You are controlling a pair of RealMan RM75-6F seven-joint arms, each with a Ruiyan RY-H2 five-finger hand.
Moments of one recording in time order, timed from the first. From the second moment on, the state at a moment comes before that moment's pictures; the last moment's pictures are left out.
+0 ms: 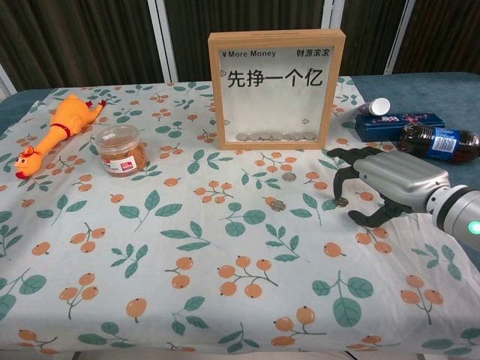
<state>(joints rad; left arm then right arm) -0.06 -1.10 0.01 -1.51 1.67 1.63 -0.13 0.54 -1.76 0.11 -1.11 -1.38 1.01 -0.28</state>
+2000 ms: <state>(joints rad) -0.05 -1.08 0.01 -1.51 1.67 1.64 -0.17 0.59 -1.81 0.14 -1.06 -1.33 1.02 -0.29</state>
